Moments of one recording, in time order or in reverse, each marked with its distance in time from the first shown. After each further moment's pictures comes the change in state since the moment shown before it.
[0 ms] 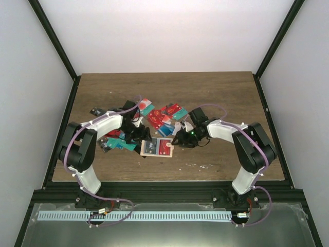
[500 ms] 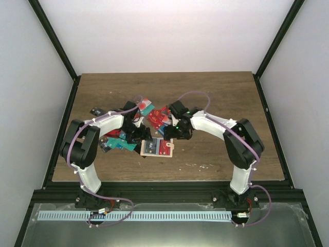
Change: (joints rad) left arm 0.018 0.053 -0.019 0.064 0.006 0.029; right arm 0.175 0.107 0.331 -0.277 0.390 -0.029
